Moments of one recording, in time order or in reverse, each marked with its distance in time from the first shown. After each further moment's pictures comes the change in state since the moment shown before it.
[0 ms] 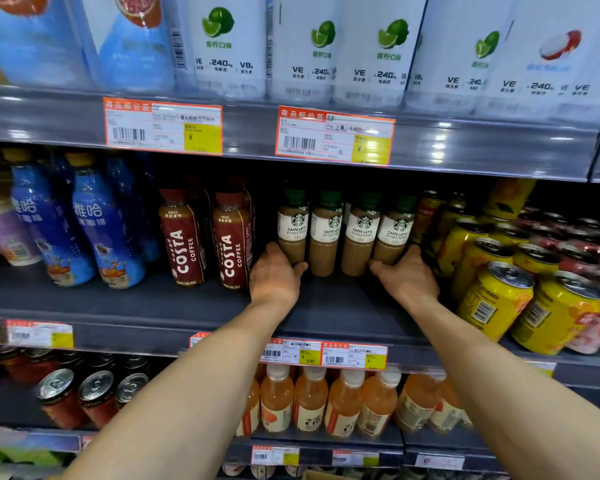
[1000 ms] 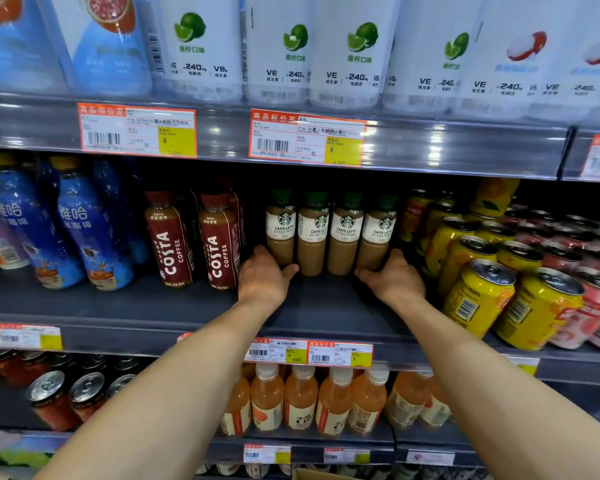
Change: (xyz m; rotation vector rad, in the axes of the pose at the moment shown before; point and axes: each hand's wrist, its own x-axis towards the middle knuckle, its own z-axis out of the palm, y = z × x) left_hand -0.002 0.003 -0.003 0.024 -0.067 -0.035; right_hand -0.003 0.006 -0.007 -0.086 -0.115 -0.059
